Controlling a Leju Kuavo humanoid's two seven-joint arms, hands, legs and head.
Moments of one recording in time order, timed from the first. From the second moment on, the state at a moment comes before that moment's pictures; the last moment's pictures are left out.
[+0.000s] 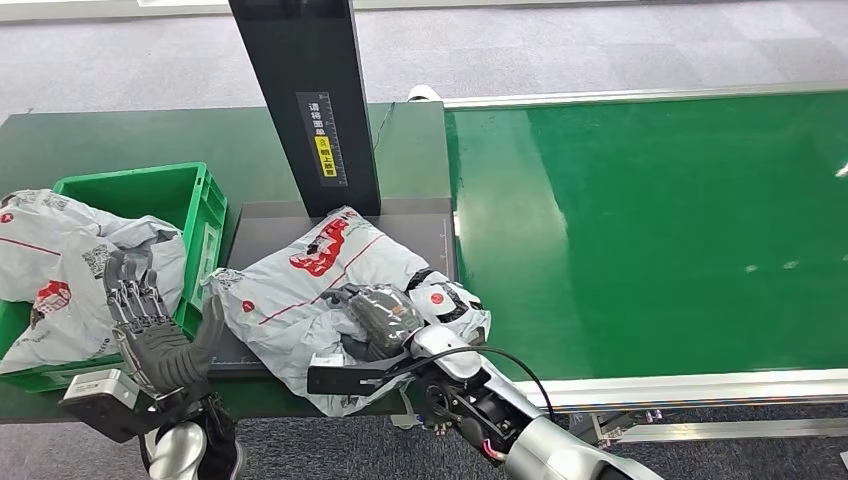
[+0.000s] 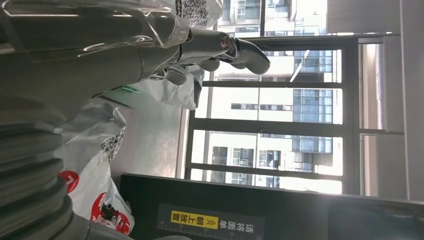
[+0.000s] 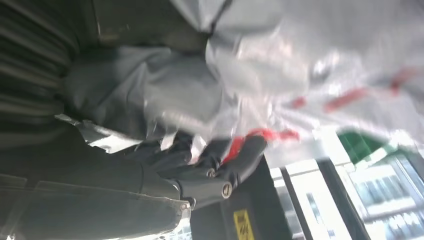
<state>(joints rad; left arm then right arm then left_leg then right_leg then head) -0.08 -0.12 -0.04 -1.41 0.07 0.34 -0.64 -0.58 0.20 0.90 -0.65 0.72 -0.20 -0.27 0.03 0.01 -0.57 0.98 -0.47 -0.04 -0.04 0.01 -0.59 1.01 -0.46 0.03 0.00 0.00</state>
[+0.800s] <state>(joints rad) -0.11 -0.07 -0.20 -1.28 -0.24 0.27 -0.49 -0.40 0.16 0.56 -1.00 0.11 0.08 -0.62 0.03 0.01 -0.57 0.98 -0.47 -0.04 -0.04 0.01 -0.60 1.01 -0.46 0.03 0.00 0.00</state>
